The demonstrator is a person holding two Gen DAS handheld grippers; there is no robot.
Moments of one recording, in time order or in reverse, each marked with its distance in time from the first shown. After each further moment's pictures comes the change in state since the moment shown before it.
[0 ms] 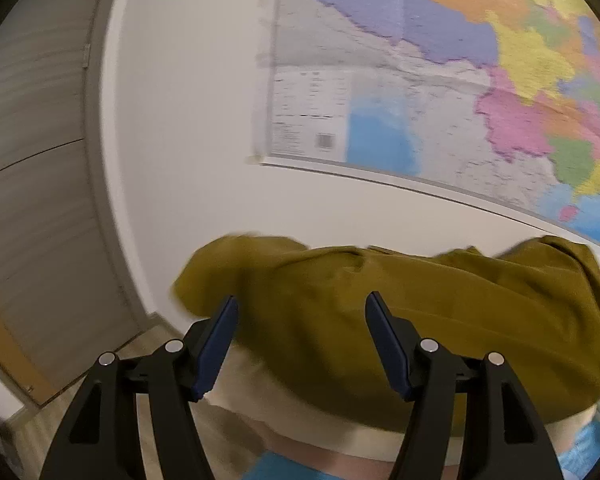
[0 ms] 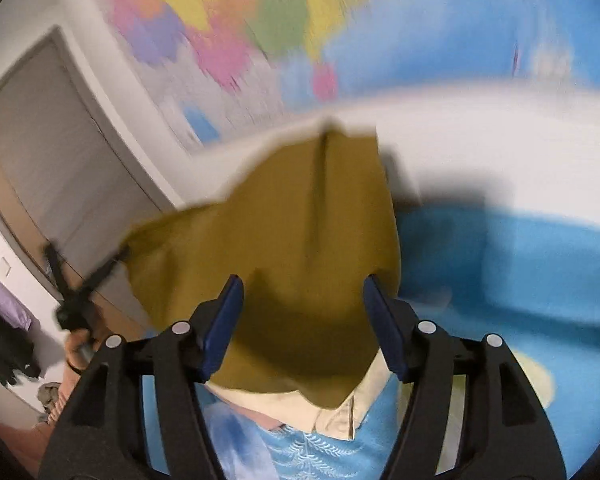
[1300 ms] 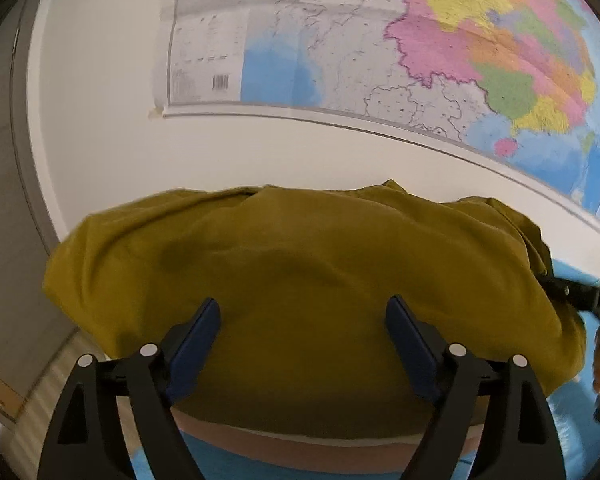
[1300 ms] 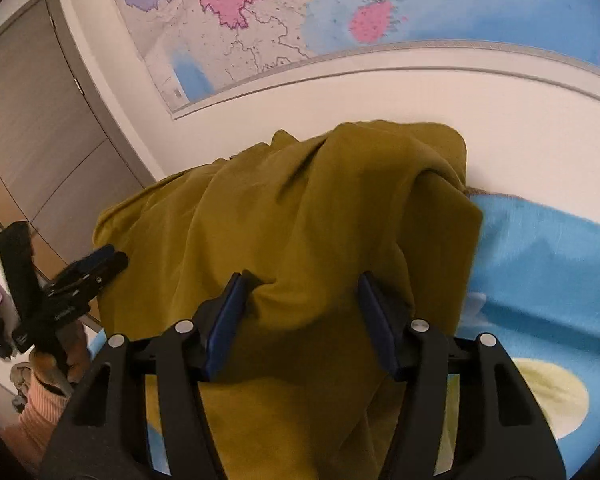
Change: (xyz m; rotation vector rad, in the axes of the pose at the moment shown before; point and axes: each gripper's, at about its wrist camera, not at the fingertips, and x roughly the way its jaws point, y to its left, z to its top) left arm 0.032 -0.054 -0.031 0.061 0.127 -0.225; right arm 0.039 0.041 0.004 -0.105 0.007 -0.120
